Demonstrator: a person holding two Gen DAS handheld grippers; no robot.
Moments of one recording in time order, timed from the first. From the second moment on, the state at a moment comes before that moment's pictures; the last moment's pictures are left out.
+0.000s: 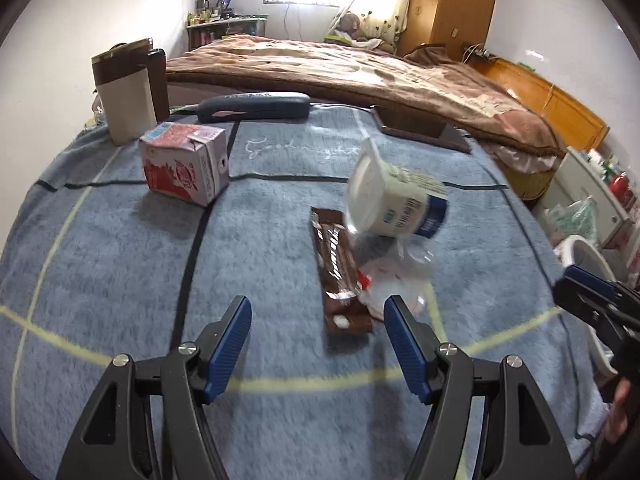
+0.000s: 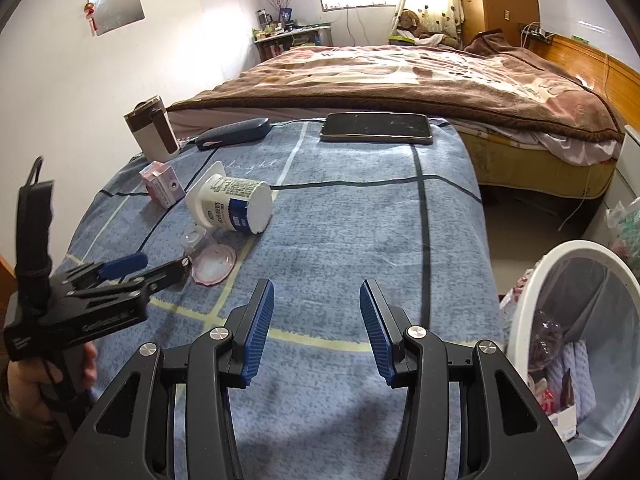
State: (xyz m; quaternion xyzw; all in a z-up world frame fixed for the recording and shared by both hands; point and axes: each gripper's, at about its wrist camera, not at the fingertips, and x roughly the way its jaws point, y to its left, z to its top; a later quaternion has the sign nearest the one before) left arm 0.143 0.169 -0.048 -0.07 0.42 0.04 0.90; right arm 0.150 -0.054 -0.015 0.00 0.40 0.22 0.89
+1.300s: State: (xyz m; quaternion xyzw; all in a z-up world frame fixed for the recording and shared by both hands) left arm 0.123 0.243 -0.056 -0.14 0.41 0.07 0.90; right arm 0.170 0.050 -0.034 -0.03 0.42 0.28 0.86
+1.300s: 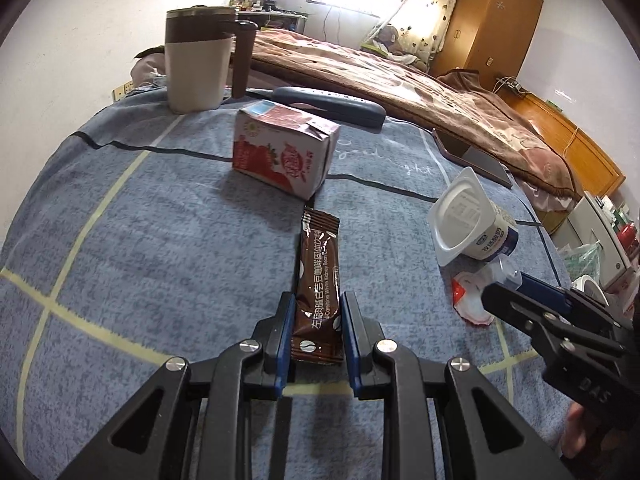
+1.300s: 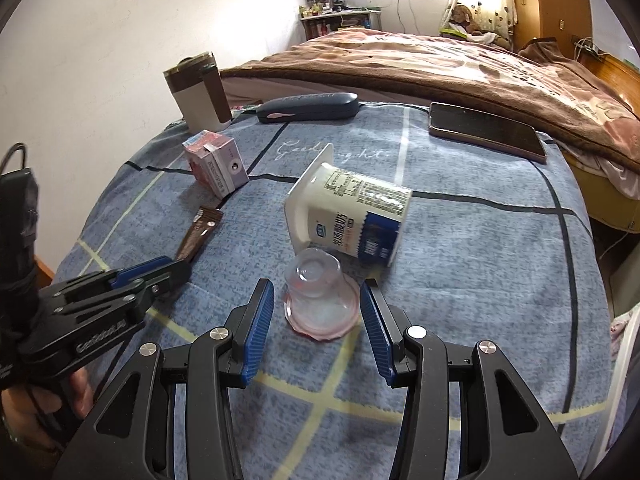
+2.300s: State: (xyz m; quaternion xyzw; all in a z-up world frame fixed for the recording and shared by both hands) left arm 0.111 0.241 -0.053 -0.15 0.40 0.07 0.90; right arm 0.170 0.051 -0.037 0.00 0.42 0.26 0.87
